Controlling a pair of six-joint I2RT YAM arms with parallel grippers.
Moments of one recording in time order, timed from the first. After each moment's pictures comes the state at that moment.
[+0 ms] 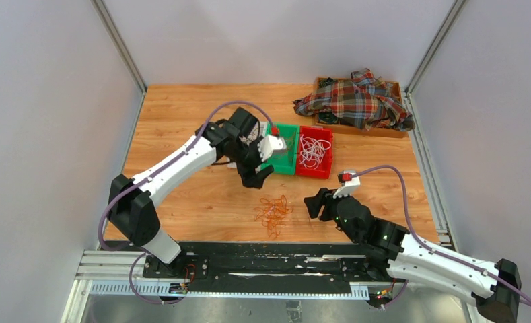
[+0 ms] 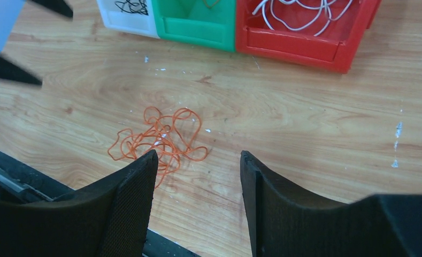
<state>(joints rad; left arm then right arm) -0.64 1.57 1.42 -0.90 0.43 0.54 1.05 0.56 0.34 -0.18 0.52 0.64</state>
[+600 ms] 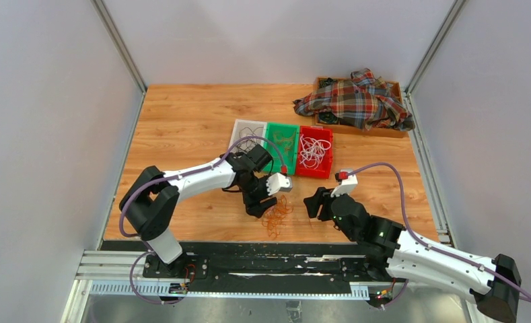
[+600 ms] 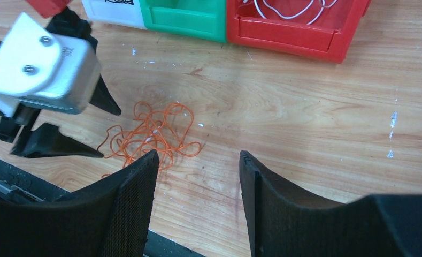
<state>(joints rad) -0.78 1.64 1.06 -0.70 0.42 0.53 1.05 0.63 0.37 -0.22 0.54 0.67</state>
